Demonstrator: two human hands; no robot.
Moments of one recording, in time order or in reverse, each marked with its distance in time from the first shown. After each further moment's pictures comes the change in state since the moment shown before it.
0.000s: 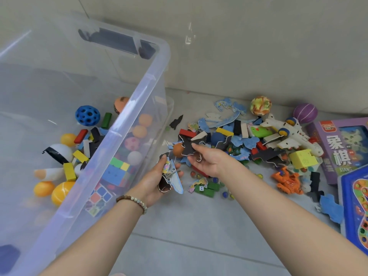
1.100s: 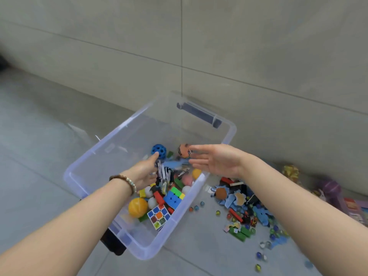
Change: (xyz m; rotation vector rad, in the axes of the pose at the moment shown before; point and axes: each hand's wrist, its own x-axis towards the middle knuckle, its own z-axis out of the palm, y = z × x) left_hand -0.121 0.162 -0.106 0.246 0.191 0.144; right_hand -0.142 -0.053 0.174 -0.643 -0.481 -0.090
